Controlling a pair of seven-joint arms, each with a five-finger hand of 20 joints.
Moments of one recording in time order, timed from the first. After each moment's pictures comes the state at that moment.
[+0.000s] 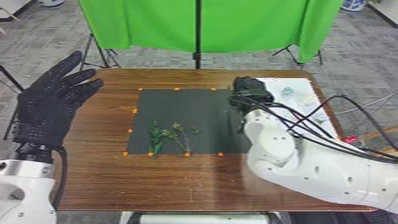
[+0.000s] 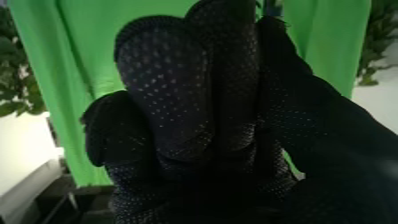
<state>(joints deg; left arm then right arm) 132.8 -41.8 -104.9 -137.1 32.2 18.3 21.7 -38.3 -45.3 6.4 -106.7 -121.3 13.7 60.5</state>
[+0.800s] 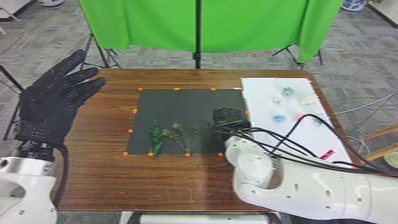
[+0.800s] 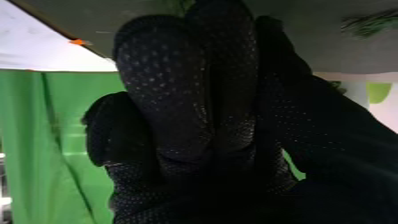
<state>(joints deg) 131.4 -41.9 -104.5 -137.0 32.5 17.8 20.2 -40.2 -51.0 -0.1 -105.6 -118.2 7.5 60.8</state>
